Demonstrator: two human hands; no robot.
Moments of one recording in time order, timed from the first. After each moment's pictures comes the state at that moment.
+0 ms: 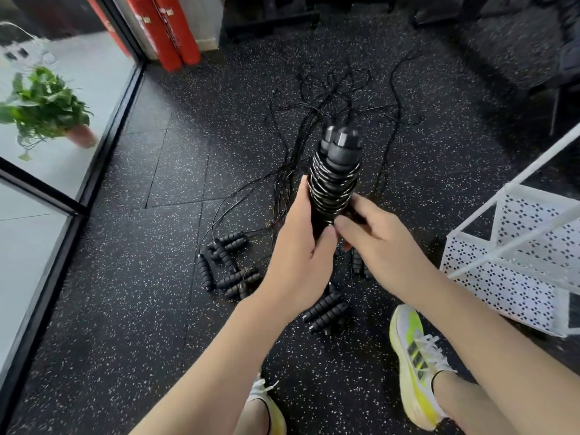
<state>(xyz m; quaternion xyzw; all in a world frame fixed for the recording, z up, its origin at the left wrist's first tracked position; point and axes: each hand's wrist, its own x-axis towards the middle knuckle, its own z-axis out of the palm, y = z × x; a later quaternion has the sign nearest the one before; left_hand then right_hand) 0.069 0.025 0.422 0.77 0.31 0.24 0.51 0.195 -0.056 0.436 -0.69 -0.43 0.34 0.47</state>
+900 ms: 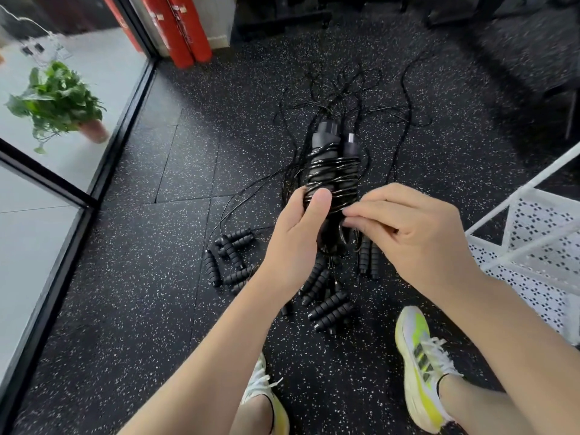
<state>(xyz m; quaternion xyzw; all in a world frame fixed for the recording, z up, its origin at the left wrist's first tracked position) 0.066 0.039 0.431 0.58 0.33 0.26 0.69 0.209 -0.063 0.442 -0.65 -0.63 -0.05 0.43</state>
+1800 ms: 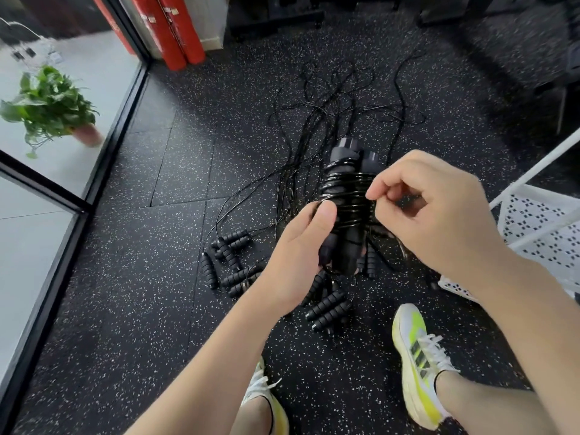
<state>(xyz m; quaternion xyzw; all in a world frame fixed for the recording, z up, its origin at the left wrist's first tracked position) 0.066 0.025 0.431 0.54 0.30 0.20 0.76 0.229 -0.071 0.471 -0.68 -0.58 0.05 0.44</state>
